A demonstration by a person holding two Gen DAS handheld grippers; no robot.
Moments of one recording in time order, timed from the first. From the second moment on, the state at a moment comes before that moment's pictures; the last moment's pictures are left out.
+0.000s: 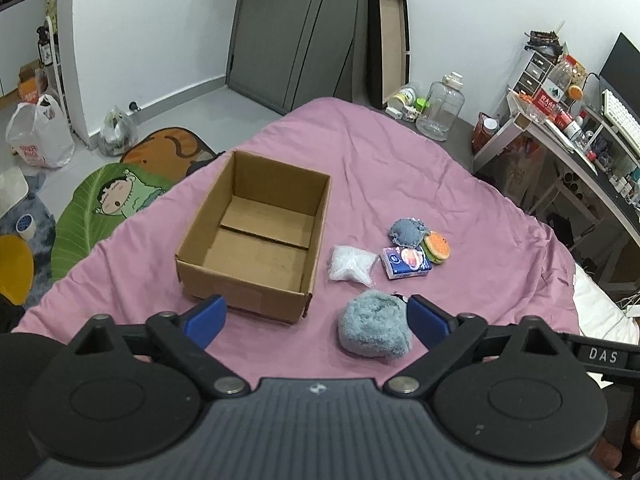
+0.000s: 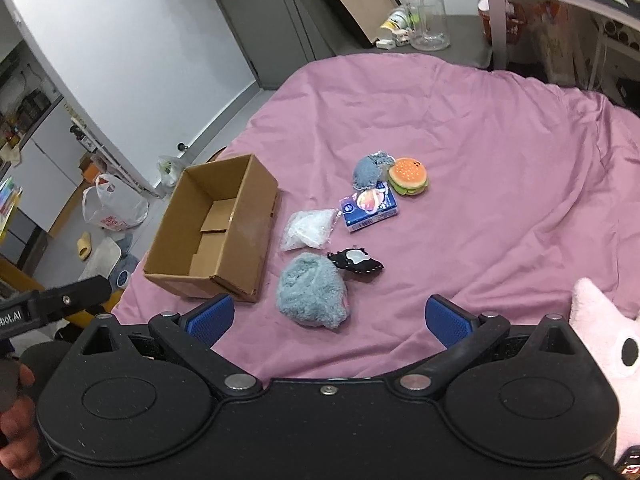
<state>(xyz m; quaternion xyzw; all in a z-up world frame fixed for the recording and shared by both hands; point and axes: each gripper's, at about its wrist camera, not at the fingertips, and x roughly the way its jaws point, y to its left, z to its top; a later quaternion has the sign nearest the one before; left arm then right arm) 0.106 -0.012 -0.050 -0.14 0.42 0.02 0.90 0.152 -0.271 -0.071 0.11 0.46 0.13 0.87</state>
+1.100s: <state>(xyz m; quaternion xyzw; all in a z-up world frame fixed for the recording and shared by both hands) 0.186 -0.046 -0.154 -0.24 0.48 0.03 0.85 0.252 -0.278 -0.184 0.27 0.55 0.16 0.77</state>
